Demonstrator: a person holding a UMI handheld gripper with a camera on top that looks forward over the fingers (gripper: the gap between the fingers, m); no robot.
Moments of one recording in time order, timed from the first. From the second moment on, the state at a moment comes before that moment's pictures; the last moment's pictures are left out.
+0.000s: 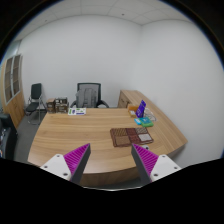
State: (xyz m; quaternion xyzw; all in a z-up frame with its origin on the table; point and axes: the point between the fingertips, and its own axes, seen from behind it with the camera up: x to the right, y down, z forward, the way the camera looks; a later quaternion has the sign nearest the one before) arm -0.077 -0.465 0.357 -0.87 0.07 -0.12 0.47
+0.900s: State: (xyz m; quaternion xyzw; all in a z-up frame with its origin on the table) arm 0.070 -0.213 0.074 -0.90 -0.01 -0.05 0.44
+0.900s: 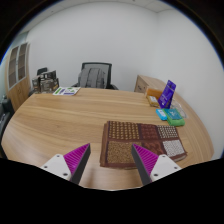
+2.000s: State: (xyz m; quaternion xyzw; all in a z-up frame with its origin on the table) arm 0.034 -0.132 0.158 -0.87 0.03 0.17 0.47
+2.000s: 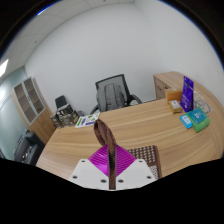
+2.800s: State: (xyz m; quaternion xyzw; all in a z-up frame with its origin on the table) arm 0.113 -0.220 0.160 -0.90 0.03 -0.01 0.44
